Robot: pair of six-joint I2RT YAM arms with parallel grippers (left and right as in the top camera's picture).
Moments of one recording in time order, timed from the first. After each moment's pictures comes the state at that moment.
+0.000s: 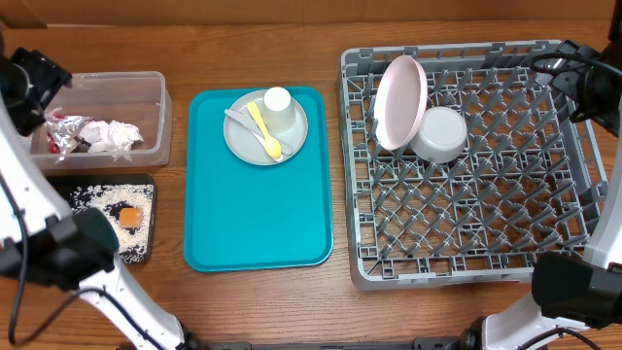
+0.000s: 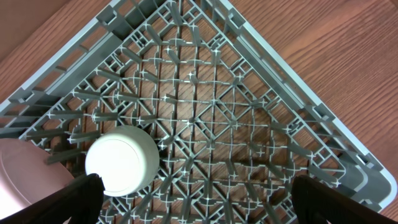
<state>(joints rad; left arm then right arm) 0.49 2.15 2.63 -1.69 0.14 -0.51 -0.24 1.81 2.21 -1.55 0.15 0.44</state>
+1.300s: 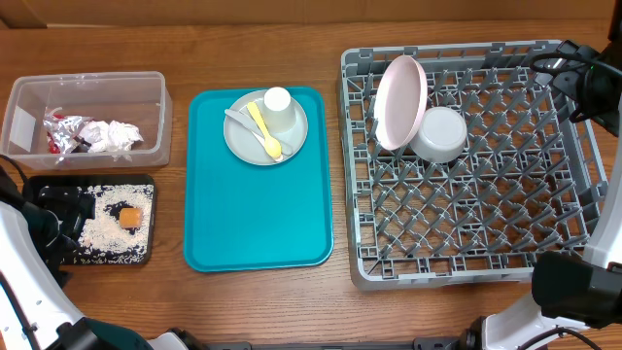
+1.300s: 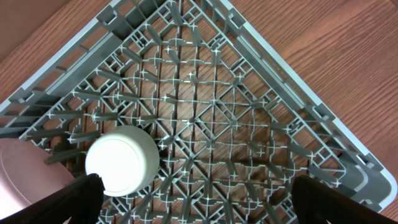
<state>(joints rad) 0.72 1.46 1.37 -1.42 0.01 -0.66 -0.24 1.81 2.21 -1.55 0.15 0.44</state>
